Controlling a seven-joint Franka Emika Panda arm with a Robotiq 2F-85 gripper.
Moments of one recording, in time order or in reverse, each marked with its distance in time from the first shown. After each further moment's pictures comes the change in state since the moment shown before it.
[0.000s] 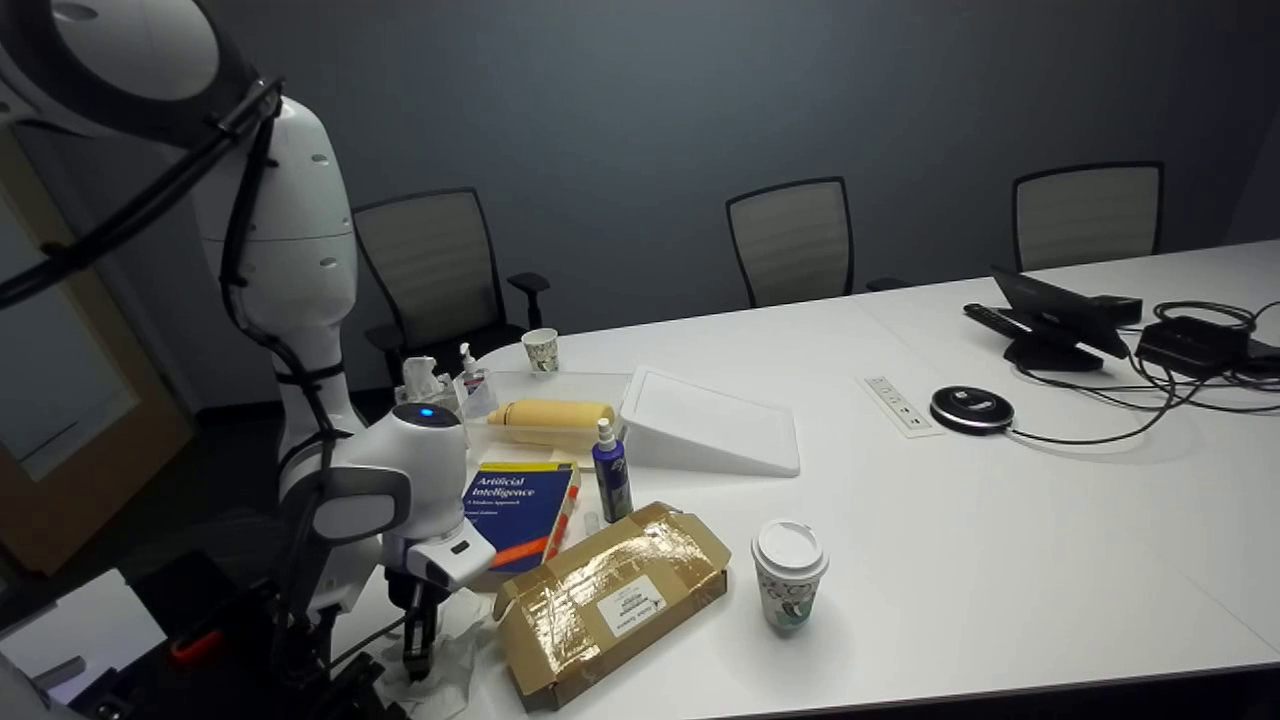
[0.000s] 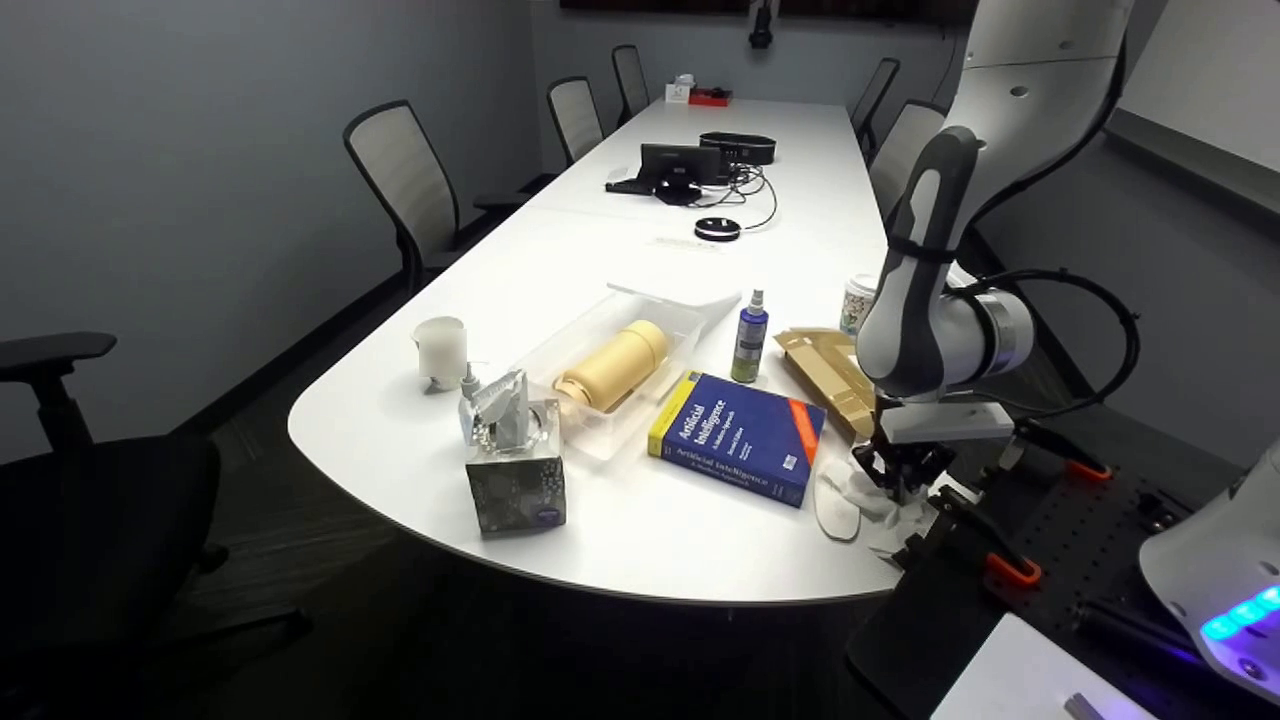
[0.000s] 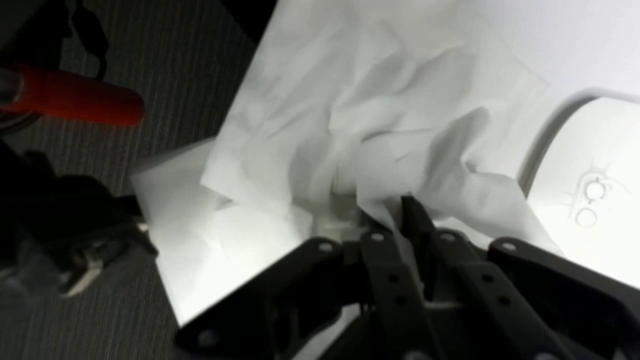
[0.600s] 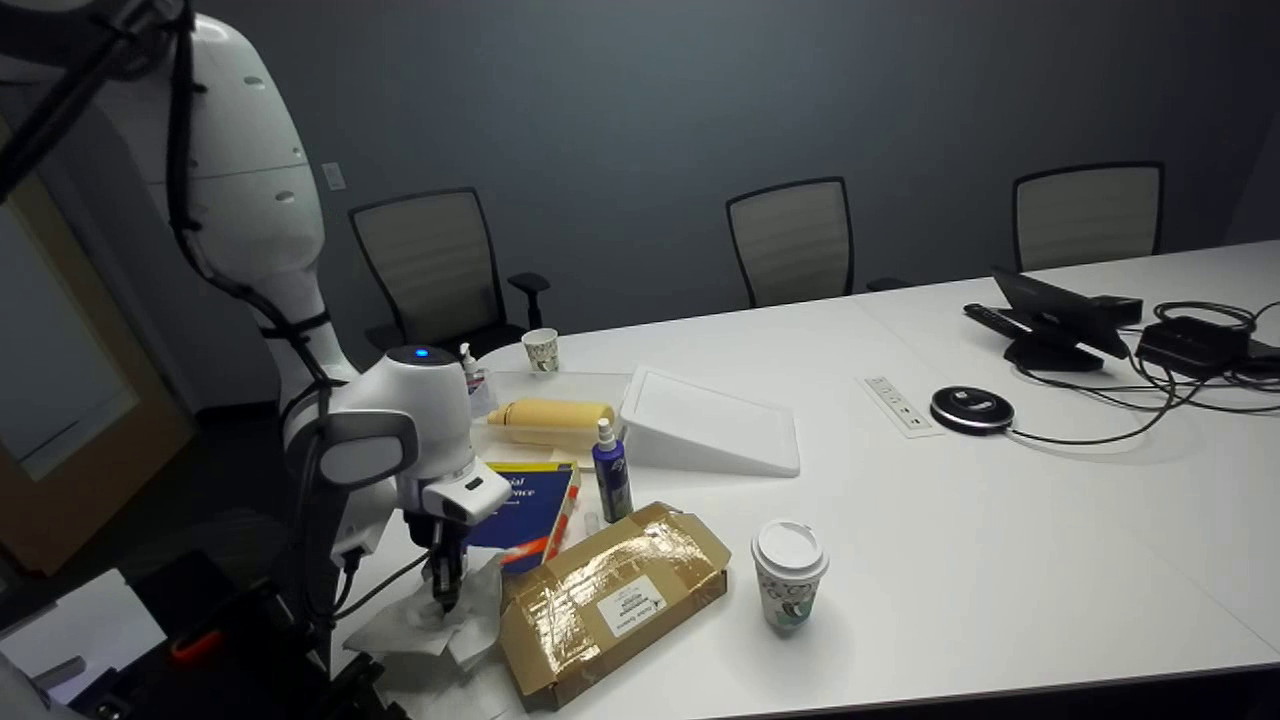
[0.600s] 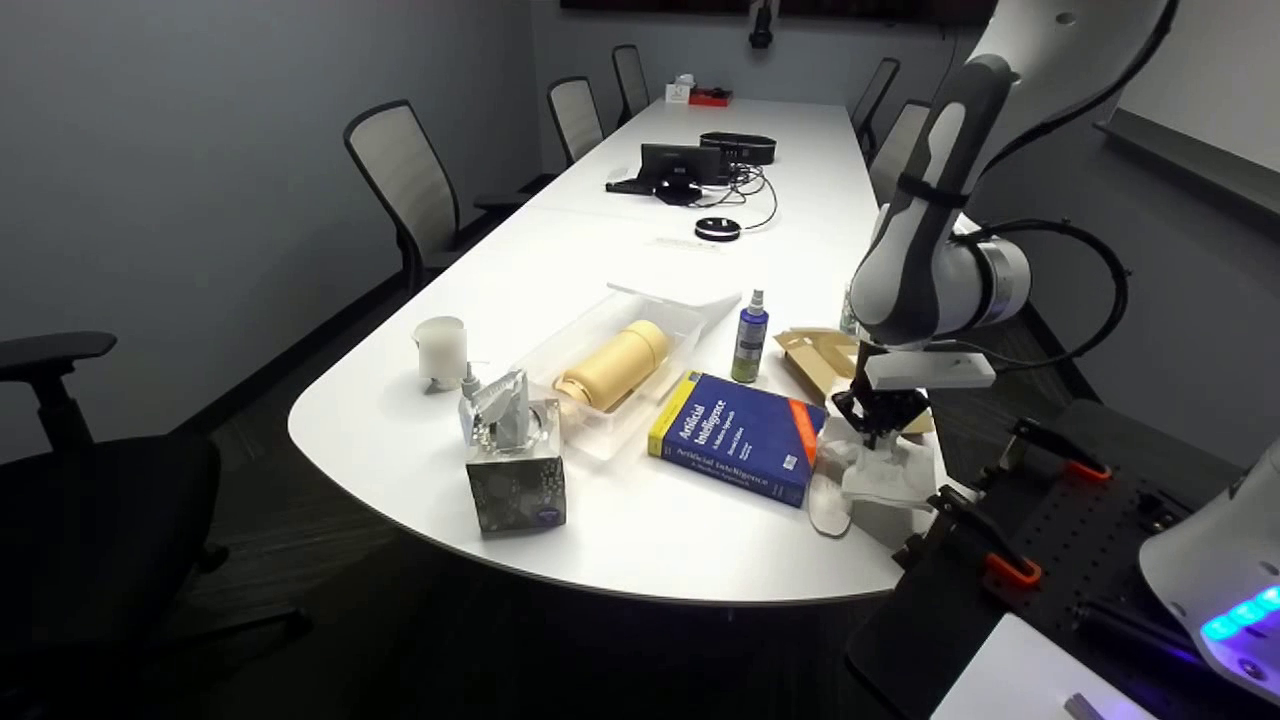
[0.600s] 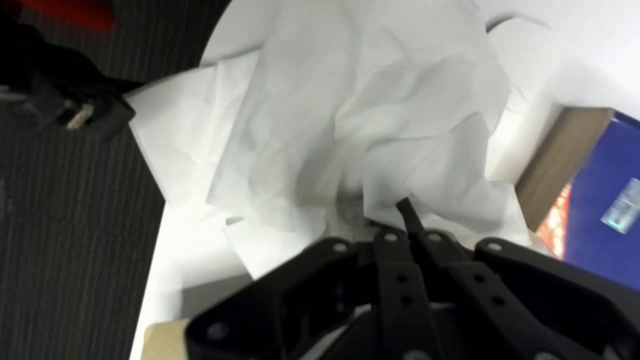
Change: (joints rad) arm 0.064 -0.178 -0.050 -0.021 -0.011 -0.021 0.000
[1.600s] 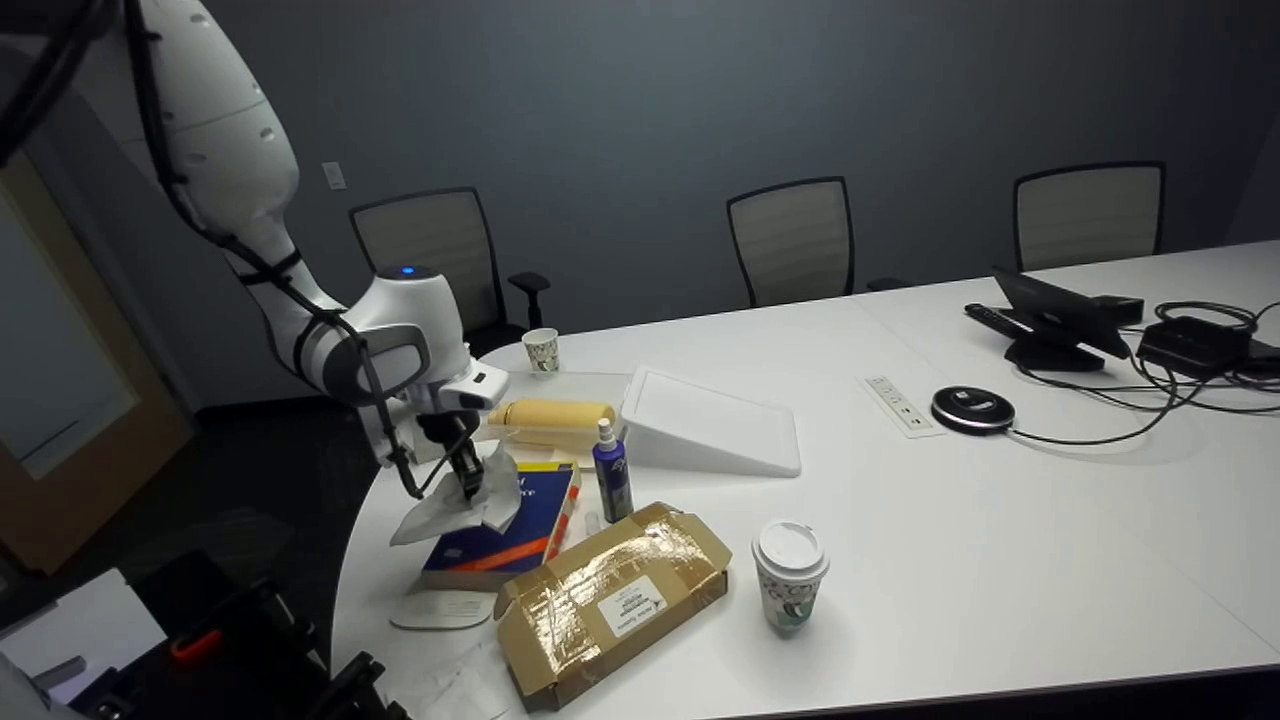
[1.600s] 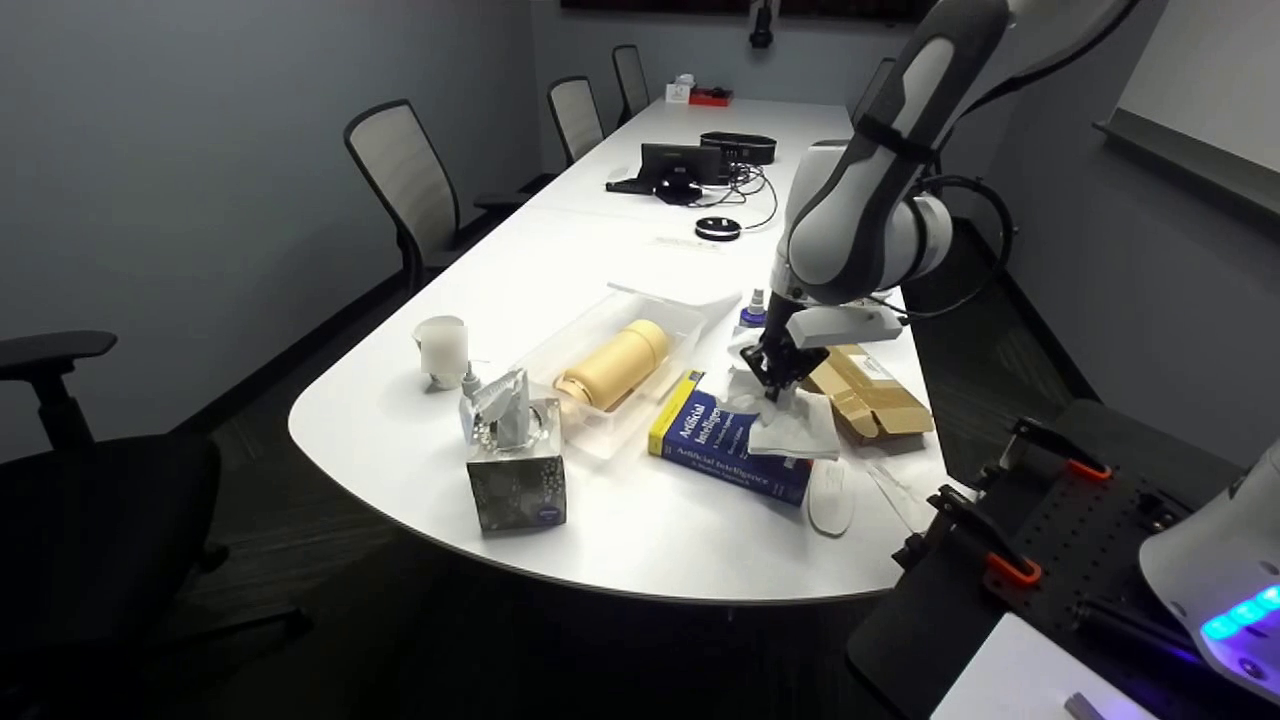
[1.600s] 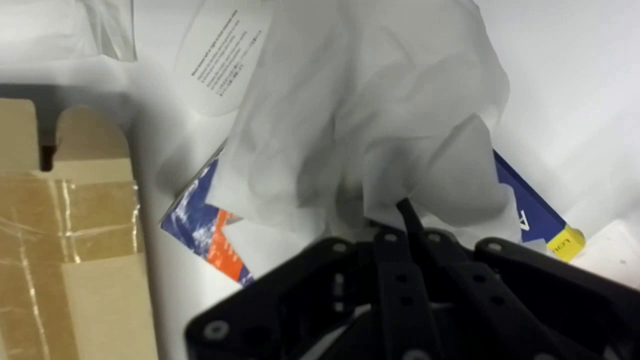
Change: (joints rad) arm 0.087 -0.059 0.072 0.165 -0.134 -0.039 -0.006
